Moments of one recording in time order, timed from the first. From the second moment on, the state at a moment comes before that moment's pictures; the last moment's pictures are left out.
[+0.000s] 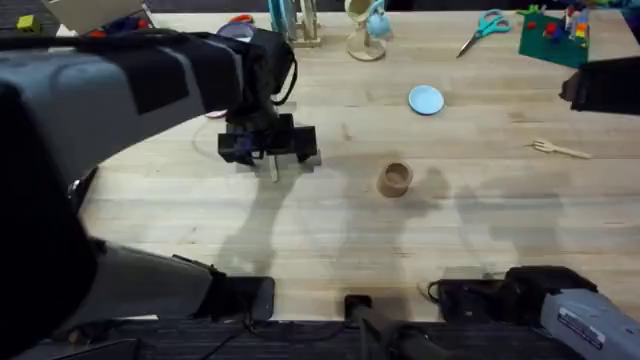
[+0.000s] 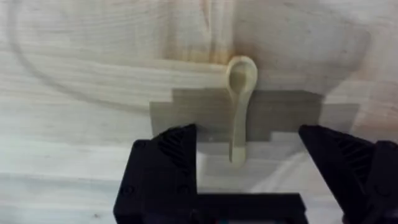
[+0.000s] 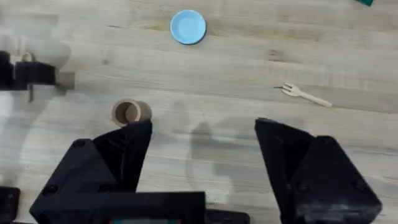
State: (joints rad) left arm -0.32 1.62 0.99 -0.85 -0.03 -0.45; right arm 0.00 0.96 1.54 -1.46 -0.04 -0.05
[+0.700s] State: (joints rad) left arm -0.32 1.64 0.99 -0.80 -0.04 -0.47; right arm 0.00 0.96 1.54 -1.46 -0.04 -0.05
